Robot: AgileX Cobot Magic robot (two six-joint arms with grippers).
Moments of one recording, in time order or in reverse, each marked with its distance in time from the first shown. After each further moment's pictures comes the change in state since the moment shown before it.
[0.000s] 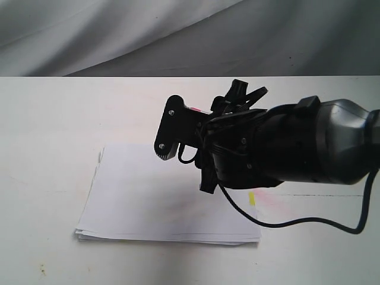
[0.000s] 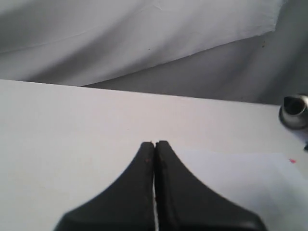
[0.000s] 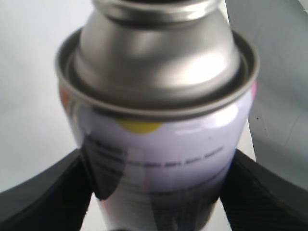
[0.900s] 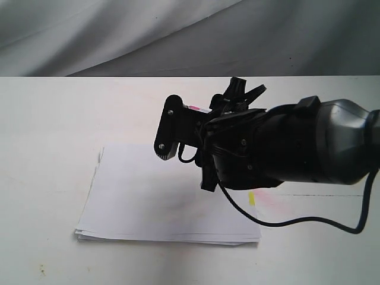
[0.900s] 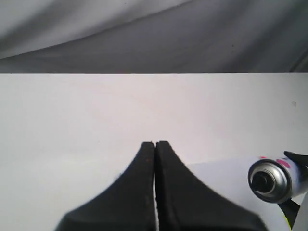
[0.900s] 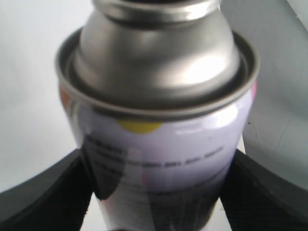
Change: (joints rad) left arm 0.012 1.019 -1.048 -0.177 0.461 0.191; right arm 0.000 0.000 0.000 -0.034 0.000 0.000
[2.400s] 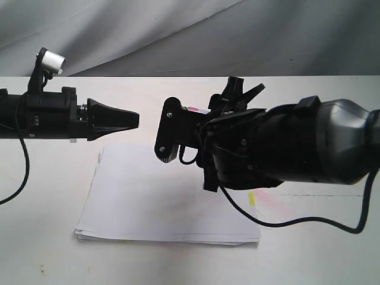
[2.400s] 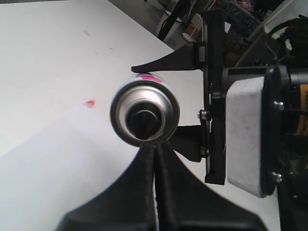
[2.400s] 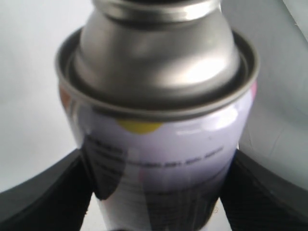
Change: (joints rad) left arm 0.159 0.694 0.169 -1.376 0.566 1.758; right arm 0.000 0.000 0.000 -0.003 0.000 -0.046
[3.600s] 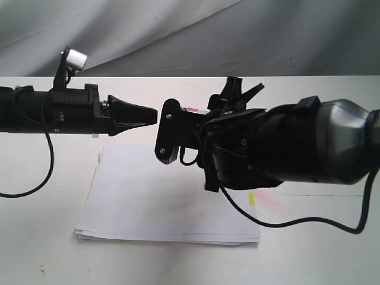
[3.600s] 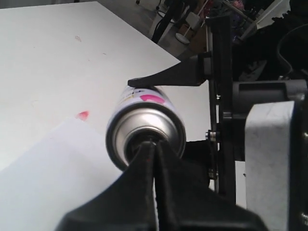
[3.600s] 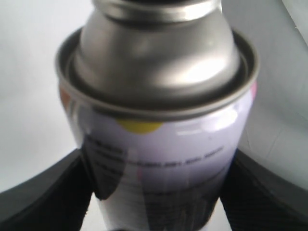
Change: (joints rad) left arm -0.078 0.078 -0.077 -0.048 -0.028 0.018; right arm 0.000 0.000 0.000 0.000 0.000 -0.025
